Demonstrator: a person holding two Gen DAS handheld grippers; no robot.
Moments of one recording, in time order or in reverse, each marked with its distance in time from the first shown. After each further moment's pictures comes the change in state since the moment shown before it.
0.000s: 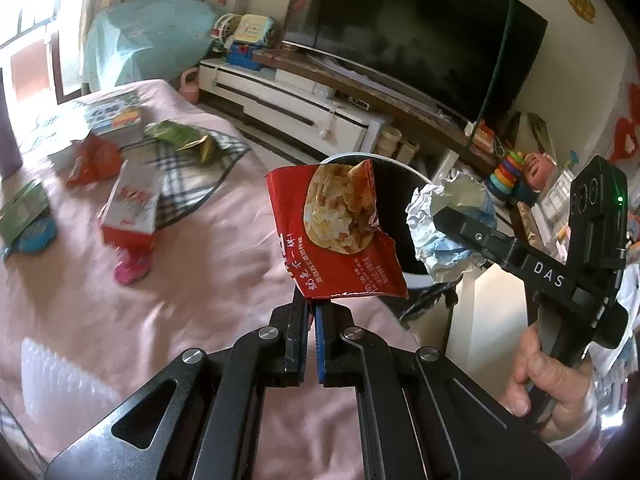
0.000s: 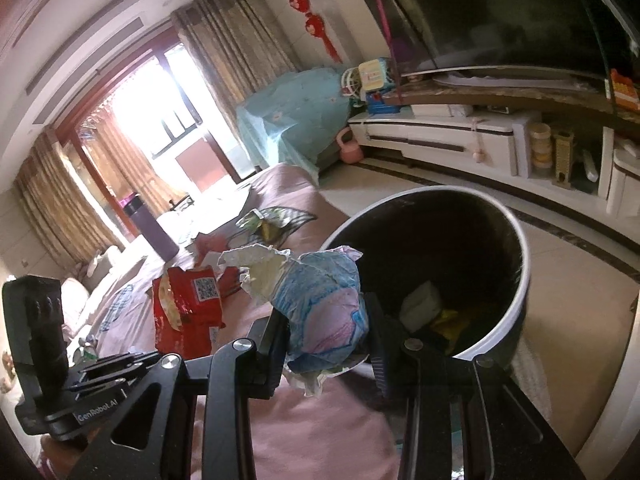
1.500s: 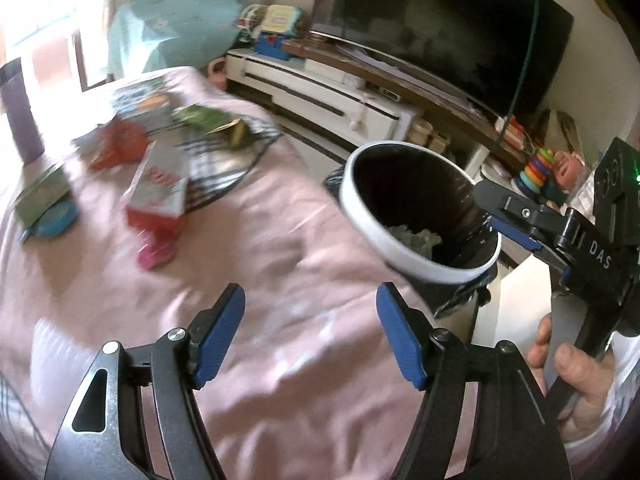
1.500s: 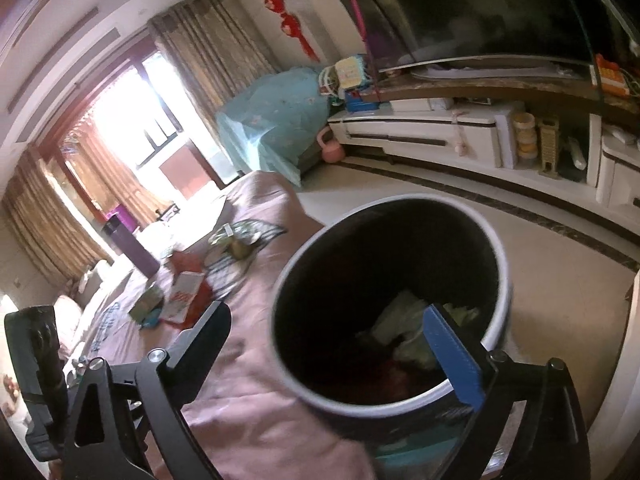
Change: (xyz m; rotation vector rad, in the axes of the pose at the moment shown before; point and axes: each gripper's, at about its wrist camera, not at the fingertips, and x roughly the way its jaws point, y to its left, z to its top) left arm -0.006 0.018 -0.015 -0.055 0.025 0.109; right arm 0.009 -0.018 0.017 0.052 0.009 -0.027
